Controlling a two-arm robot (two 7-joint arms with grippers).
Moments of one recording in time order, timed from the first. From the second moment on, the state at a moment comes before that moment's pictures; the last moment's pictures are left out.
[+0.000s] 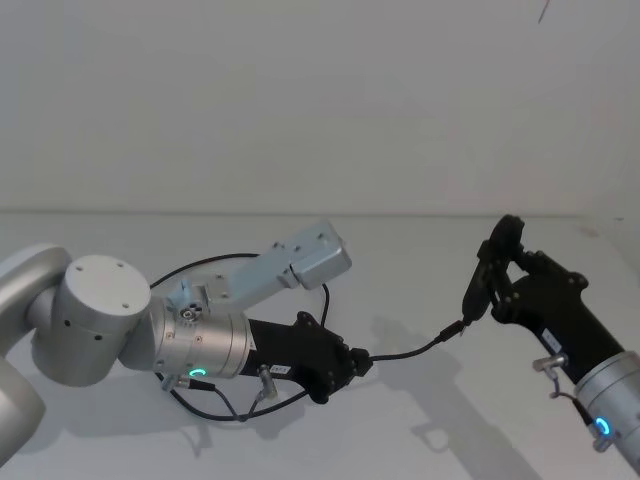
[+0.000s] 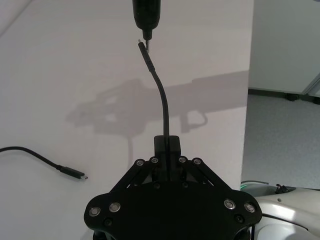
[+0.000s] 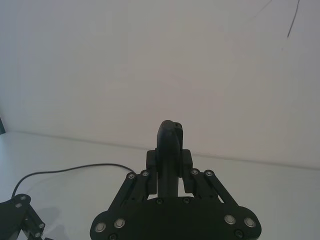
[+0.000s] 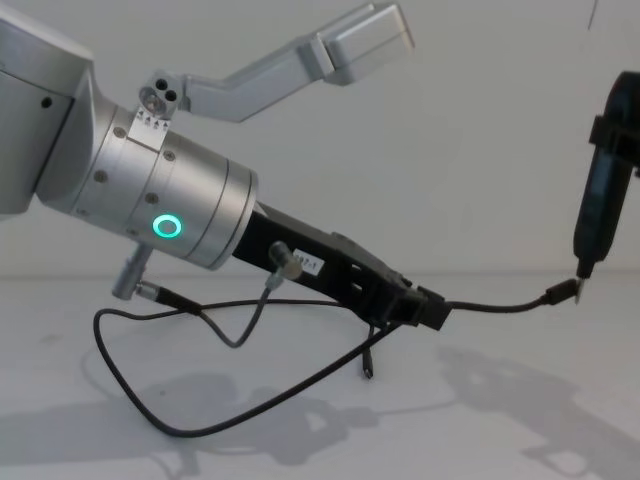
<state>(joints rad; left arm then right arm) -0.73 0.46 0.80 -1.51 -0.38 0.48 -0.74 0.03 0.34 -0.16 -1.81 0.40 0.06 0.19</state>
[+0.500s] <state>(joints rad) -0.73 0.46 0.80 -1.52 -0.39 0.45 -0.75 0.04 0.37 -0.12 -1.83 0.39 0.07 0.22</state>
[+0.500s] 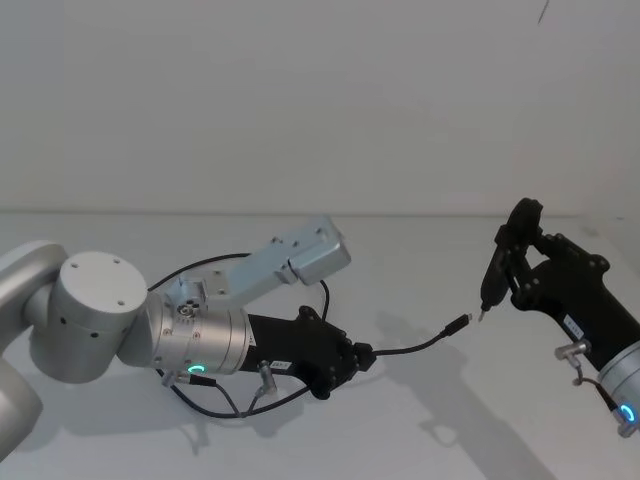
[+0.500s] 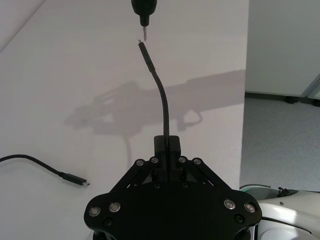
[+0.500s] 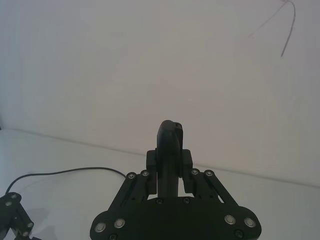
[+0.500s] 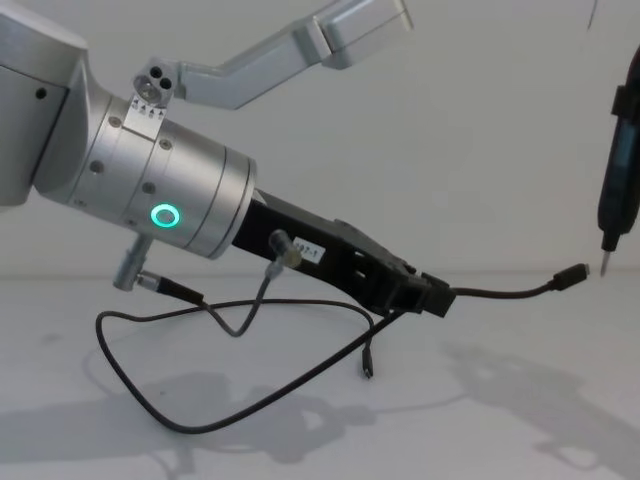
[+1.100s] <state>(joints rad) -0.73 0.46 0.80 -1.52 -0.39 0.44 -0.75 0.06 0.37 -0.12 -1.81 0.39 0.06 0.25</state>
